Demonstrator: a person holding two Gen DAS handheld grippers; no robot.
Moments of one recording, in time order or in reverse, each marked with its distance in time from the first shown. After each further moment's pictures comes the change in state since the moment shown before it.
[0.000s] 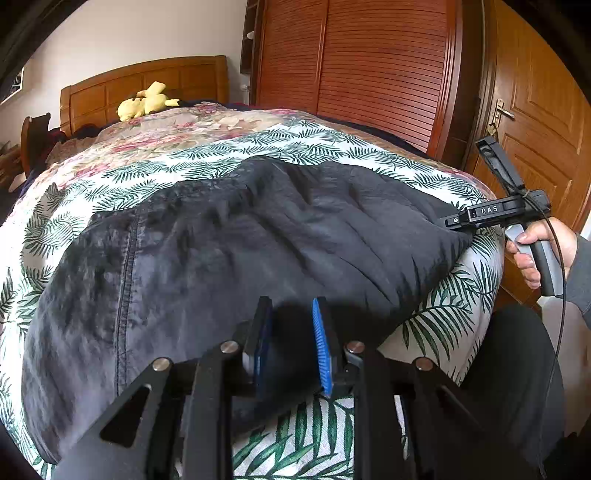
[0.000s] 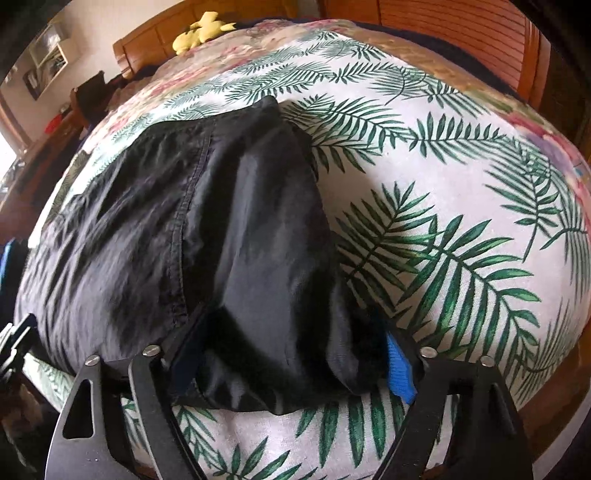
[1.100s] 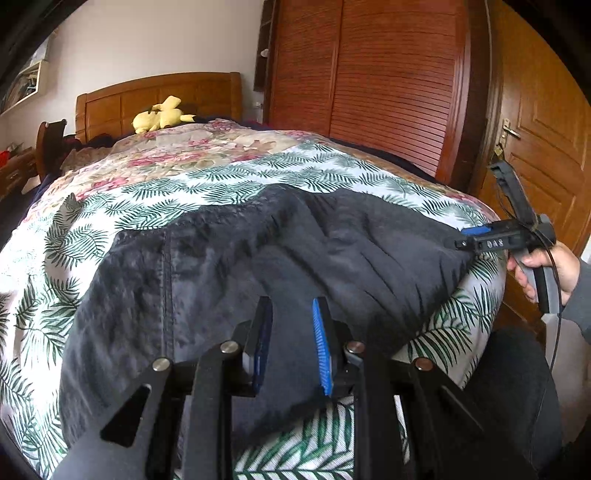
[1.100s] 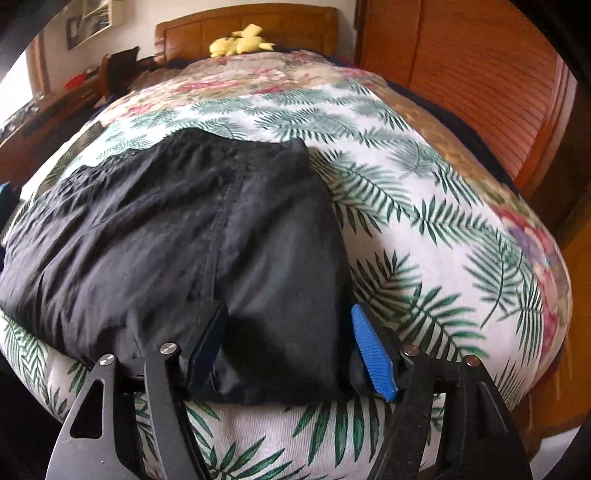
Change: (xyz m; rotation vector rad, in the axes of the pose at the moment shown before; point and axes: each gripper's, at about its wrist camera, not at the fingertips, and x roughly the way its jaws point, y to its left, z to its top) left arm -0.030 0.014 0.011 -0.016 -0.069 0.034; right arm -0.021 0.037 0.003 -0.232 -0.123 -0.140
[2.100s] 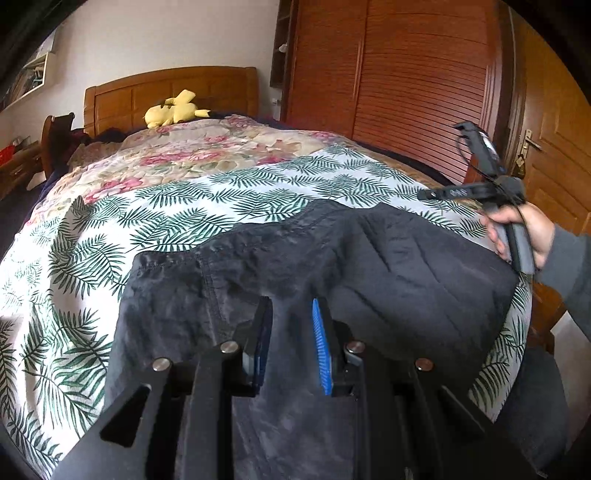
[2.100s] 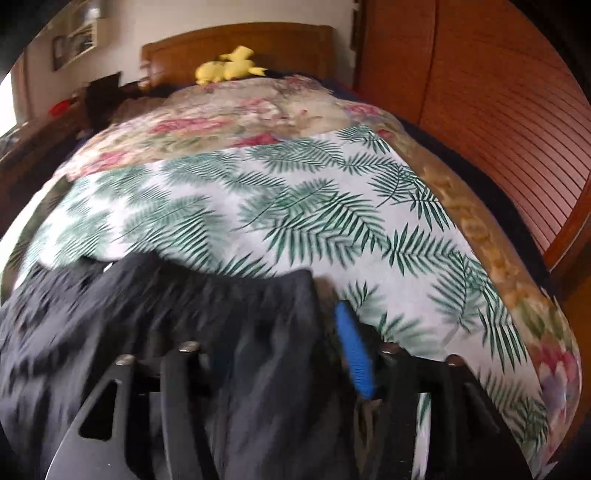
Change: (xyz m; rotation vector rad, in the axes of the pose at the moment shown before) left arm 0.034 0.062 0.044 -0.032 0.014 0.034; right arm 0.072 0.013 0.157 -0.010 -0.098 -0.011
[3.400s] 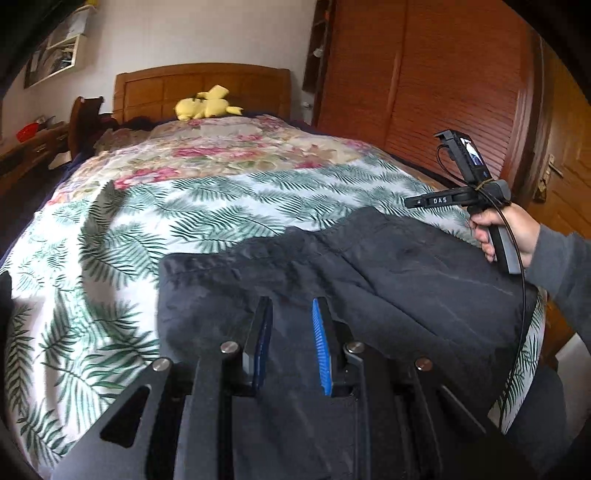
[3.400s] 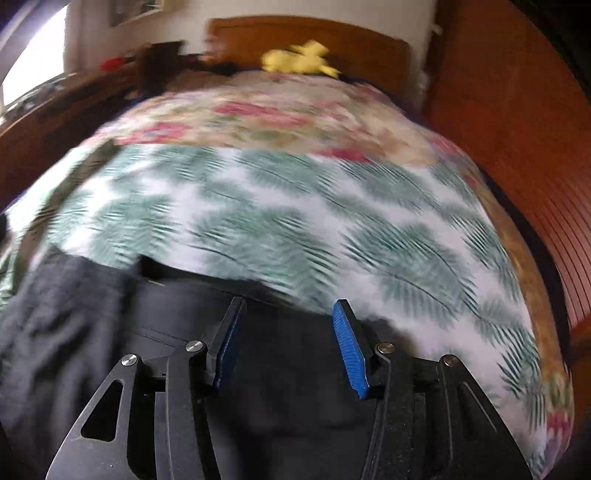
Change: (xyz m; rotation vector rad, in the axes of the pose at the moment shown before) left arm -0.001 0.059 -0.003 -0.086 -0.007 0.057; right arm 0.046 0.096 0.049 -0.176 0.031 0.056
